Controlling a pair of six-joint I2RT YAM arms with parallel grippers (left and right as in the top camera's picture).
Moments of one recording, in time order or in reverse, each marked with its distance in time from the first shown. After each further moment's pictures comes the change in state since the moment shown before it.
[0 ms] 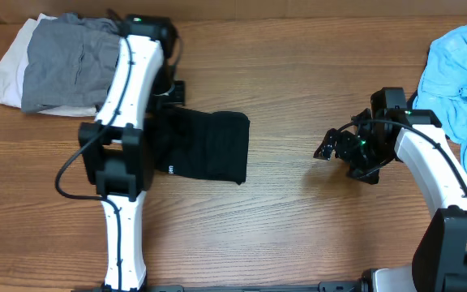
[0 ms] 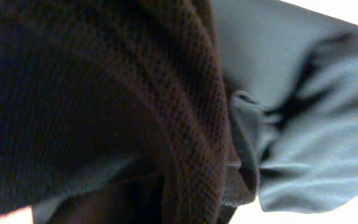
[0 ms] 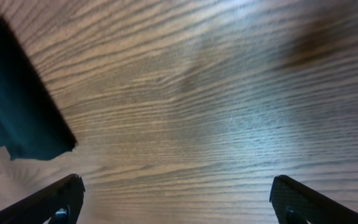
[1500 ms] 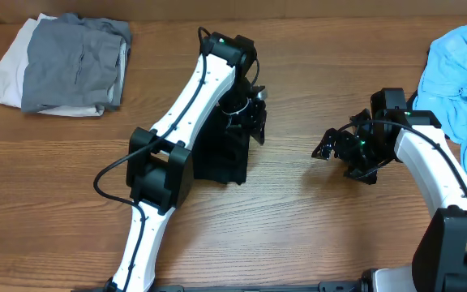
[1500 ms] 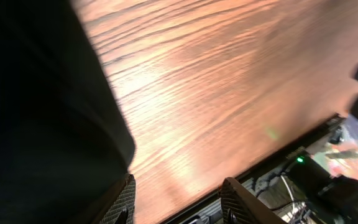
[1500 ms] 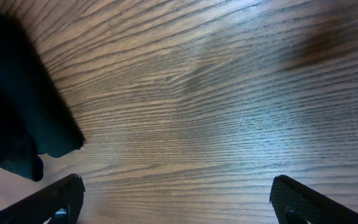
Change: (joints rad) left arm -0.289 -0.003 -0.016 0.056 0.492 0.086; right arm 0.000 0.000 -0.002 0.011 -0.024 0.000
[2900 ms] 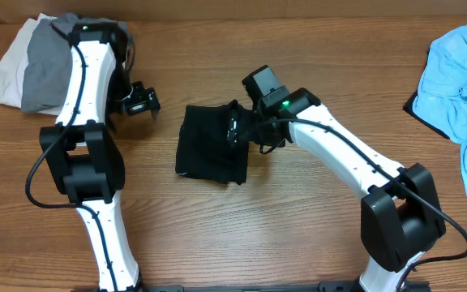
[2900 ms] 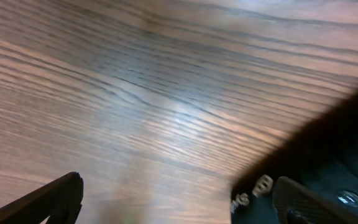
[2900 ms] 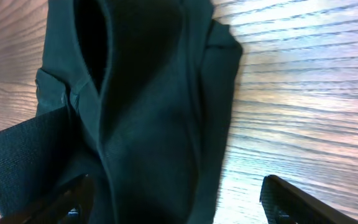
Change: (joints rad) left arm 0.523 -0.056 -0.161 0.055 -0.479 -0.206; right arm 0.595 0.277 0.379 0.217 0.250 0.285
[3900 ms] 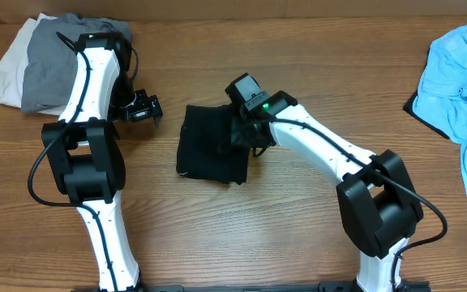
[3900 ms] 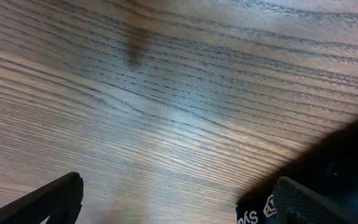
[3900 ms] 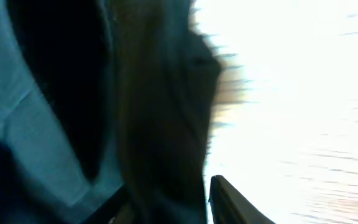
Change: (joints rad) left arm -0.006 0.000 -0.080 0.058 -0.003 0.000; right arm 0.037 0.111 0.050 -0.018 0.169 0.003
